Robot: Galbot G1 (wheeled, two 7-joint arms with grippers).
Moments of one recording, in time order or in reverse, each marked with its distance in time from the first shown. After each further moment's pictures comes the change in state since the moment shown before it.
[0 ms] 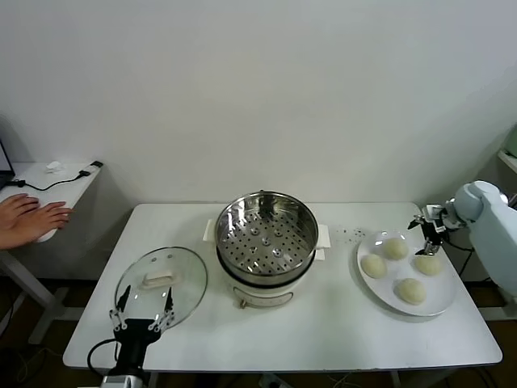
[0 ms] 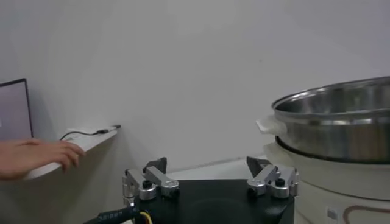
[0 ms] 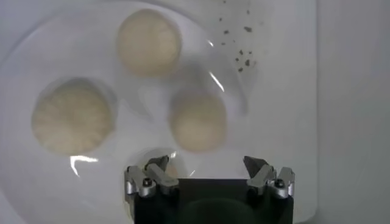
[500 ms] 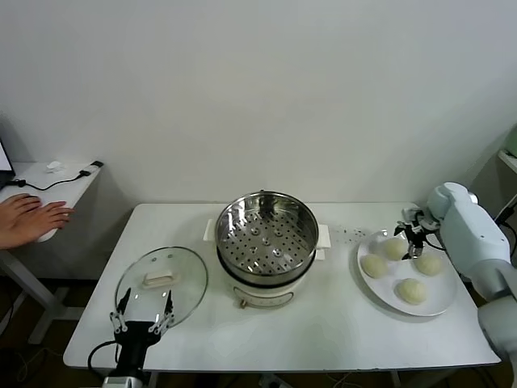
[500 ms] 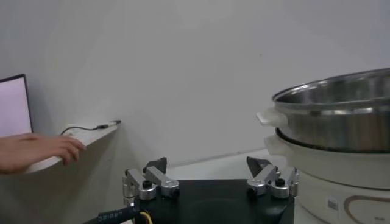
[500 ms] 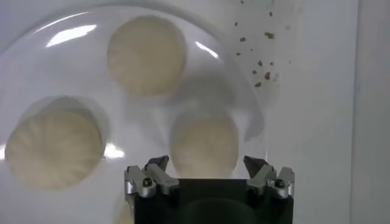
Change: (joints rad) left arm -0.001 0.002 -0.002 0.022 0.004 -0.010 0.000; right arm 0.046 0.132 0.094 -0.193 -0.177 0.048 0.025
